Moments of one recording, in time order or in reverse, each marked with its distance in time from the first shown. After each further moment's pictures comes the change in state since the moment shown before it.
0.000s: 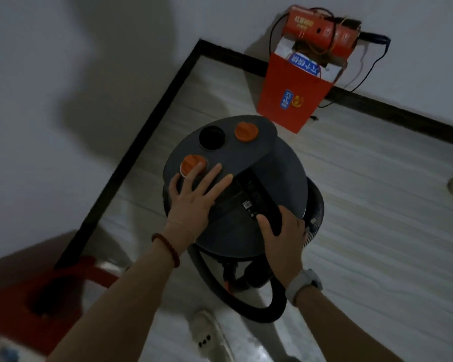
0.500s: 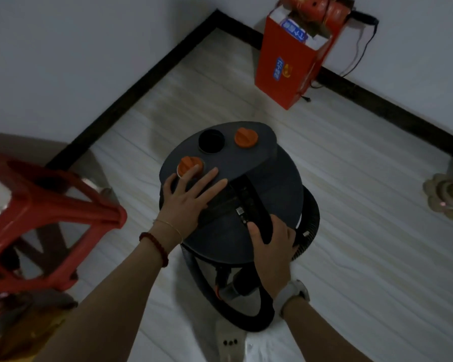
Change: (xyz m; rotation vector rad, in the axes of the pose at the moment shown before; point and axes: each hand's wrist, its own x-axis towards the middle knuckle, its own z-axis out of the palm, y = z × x) left_hand -0.180 0.249 0.011 0.131 0.064 -0.065; right_hand -0.147 0.201 -0.158 -0.019 -0.137 -0.075
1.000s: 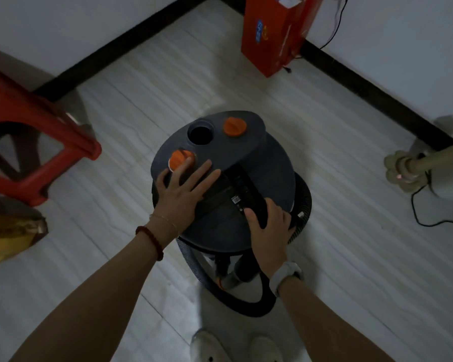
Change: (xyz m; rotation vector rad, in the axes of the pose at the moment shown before) left_hand -0.132 0.291 -0.028 0.026 0.069 -0.195; right_hand -0.118 0.205 -0.175 -0.158 -0.080 -0.169
